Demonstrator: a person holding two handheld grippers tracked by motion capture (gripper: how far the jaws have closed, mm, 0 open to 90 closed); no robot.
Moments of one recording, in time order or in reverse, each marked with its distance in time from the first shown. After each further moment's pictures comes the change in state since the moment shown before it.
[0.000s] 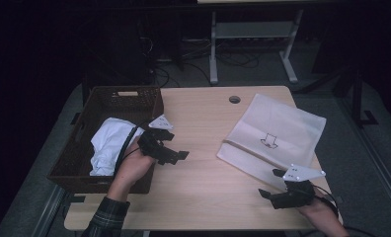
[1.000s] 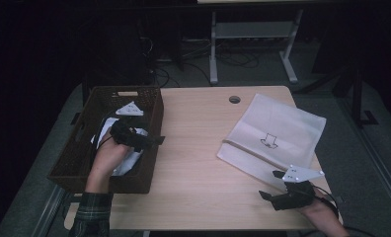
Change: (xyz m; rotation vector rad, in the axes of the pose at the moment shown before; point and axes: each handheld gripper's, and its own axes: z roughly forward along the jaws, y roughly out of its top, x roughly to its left) left arm 0.047 -0.013 -0.052 -0.075 0.093 -0.079; right arm 0.000 -0.003 0.001 0.029 0.011 -0.016
